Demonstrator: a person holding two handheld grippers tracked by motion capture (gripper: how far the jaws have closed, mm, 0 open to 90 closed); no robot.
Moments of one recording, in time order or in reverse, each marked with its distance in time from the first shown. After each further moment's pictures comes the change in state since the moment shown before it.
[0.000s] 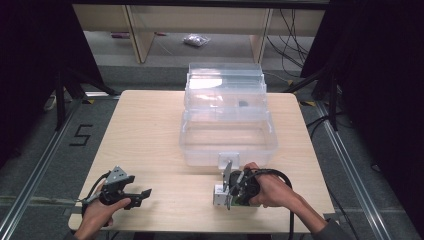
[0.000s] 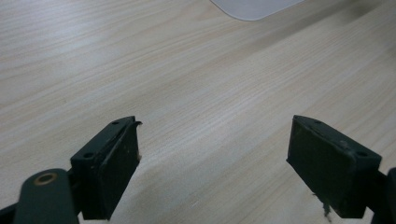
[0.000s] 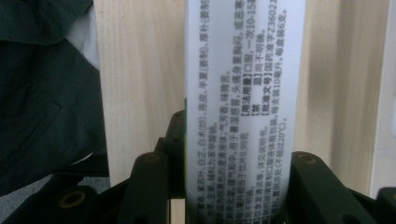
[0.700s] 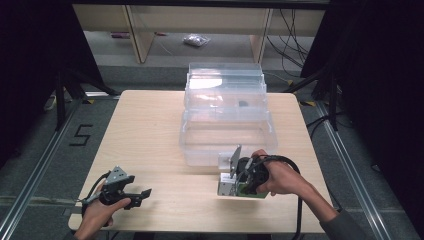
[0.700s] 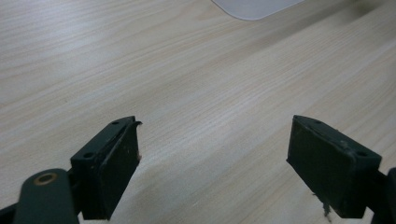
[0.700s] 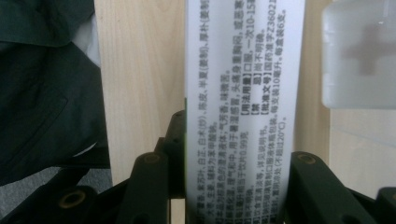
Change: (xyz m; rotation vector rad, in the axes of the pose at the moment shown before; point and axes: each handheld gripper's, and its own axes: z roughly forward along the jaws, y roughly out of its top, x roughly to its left) left arm 0.000 0.000 0.000 0.002 0.001 0.003; right arm -0.019 -0.011 -0.035 -0.028 0.013 0.019
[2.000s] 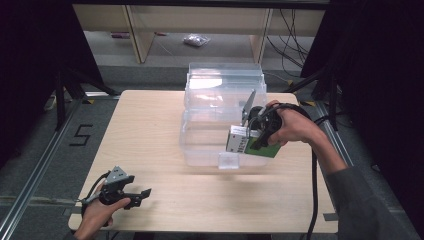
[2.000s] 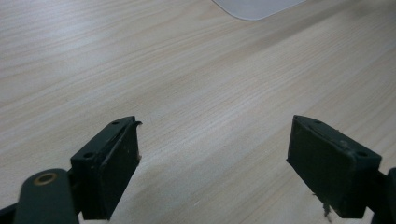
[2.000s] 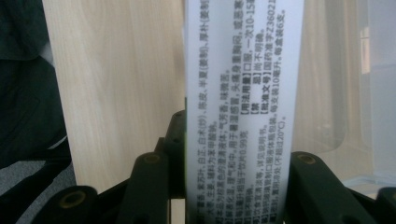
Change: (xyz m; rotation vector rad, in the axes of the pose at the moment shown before) left arm 0.000 0.000 0.000 -0.009 0.000 -0.010; right arm -0.086 -0.005 -0.087 -0.037 -0.046 0.047
